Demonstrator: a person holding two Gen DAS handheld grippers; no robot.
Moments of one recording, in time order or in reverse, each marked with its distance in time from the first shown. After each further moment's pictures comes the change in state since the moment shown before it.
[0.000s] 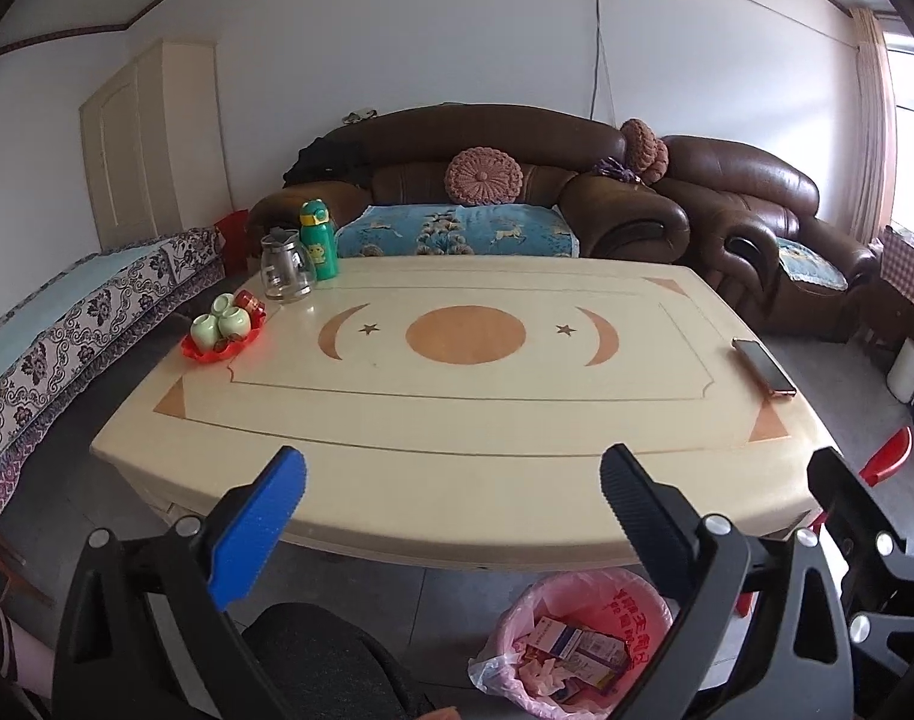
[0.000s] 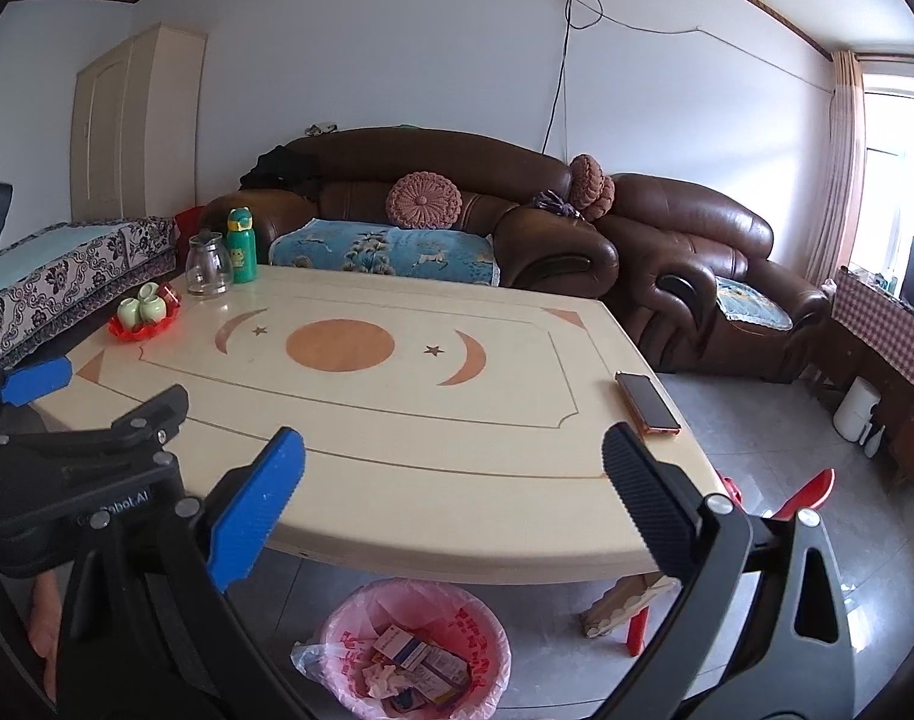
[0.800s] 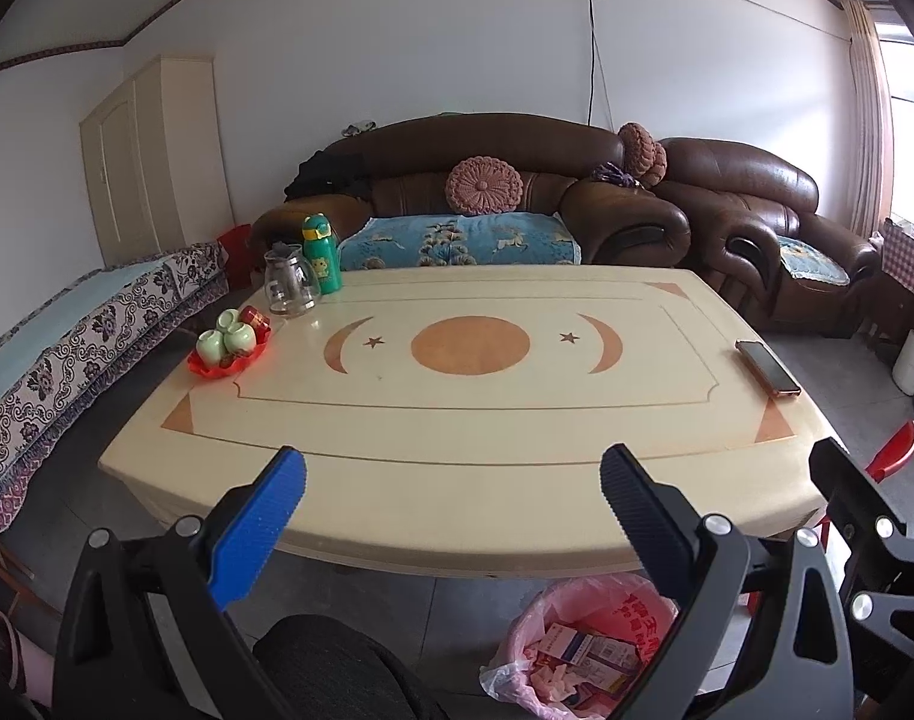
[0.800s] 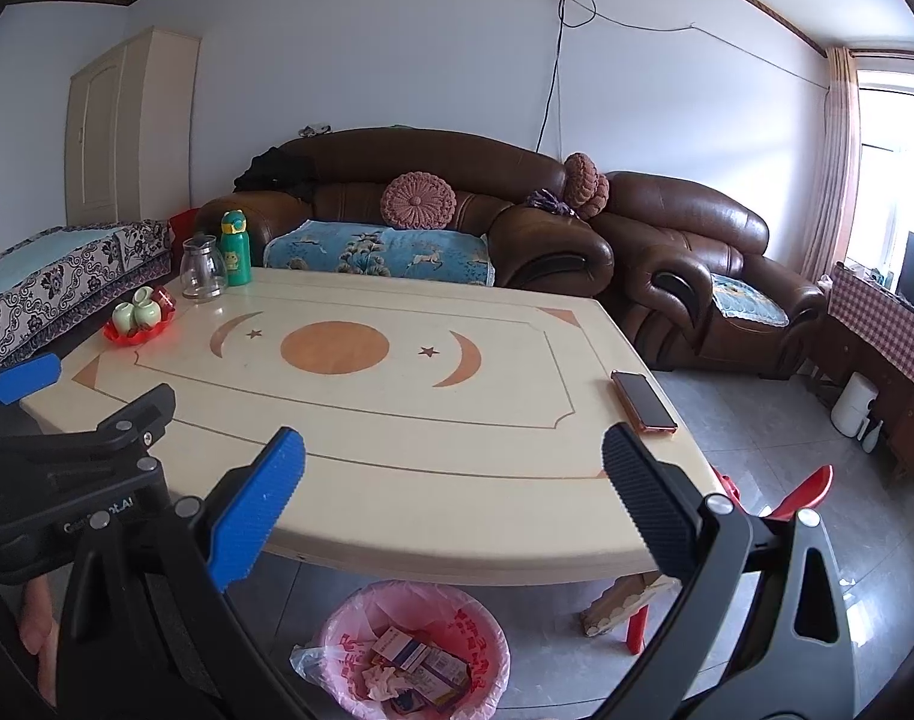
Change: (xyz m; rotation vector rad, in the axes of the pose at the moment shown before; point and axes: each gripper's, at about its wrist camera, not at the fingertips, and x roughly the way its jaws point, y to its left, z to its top) left arm -0.003 0.002 0.000 0.017 -0.026 0.018; right arm 0.002 -0.002 0.003 0.009 0.002 -0.012
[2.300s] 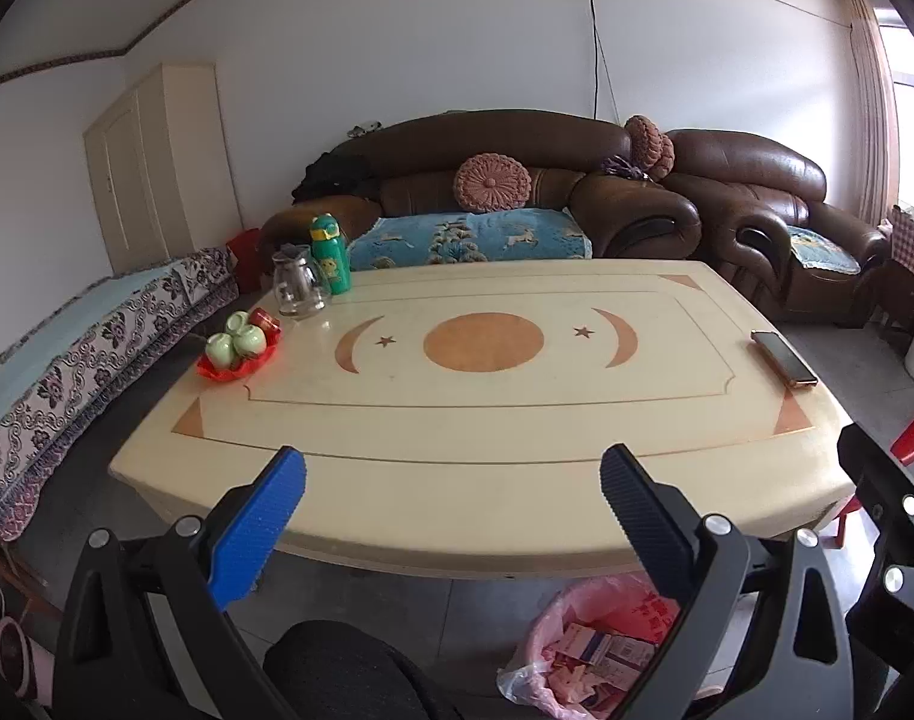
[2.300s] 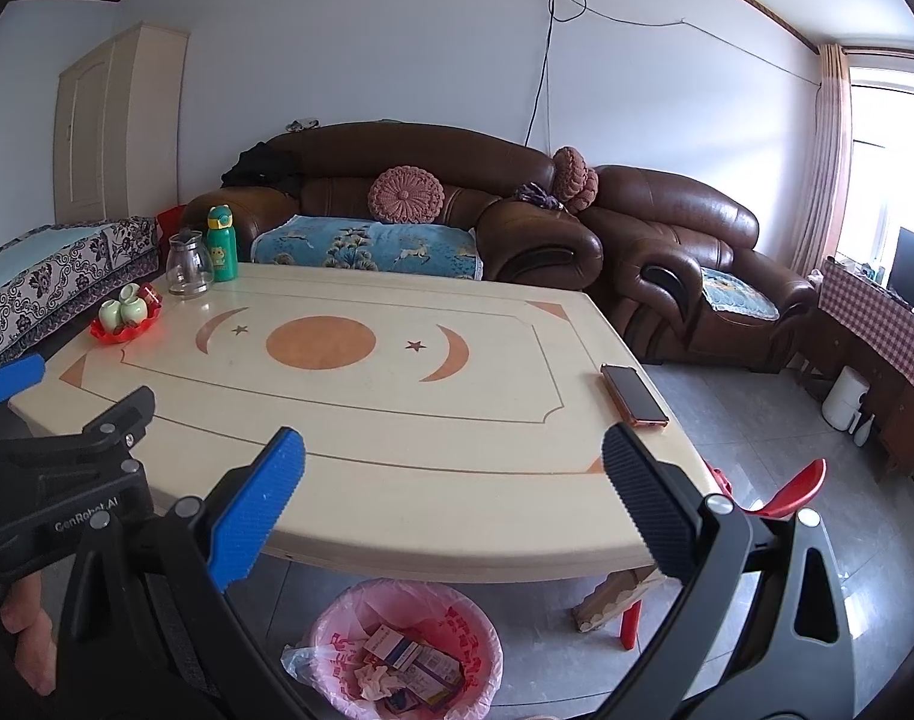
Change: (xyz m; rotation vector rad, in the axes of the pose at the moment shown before) left arm 0.013 0.004 -0.003 0.038 0.004 0.022; right arm 0.005 -0.004 -0.006 0.009 0.013 -0.030
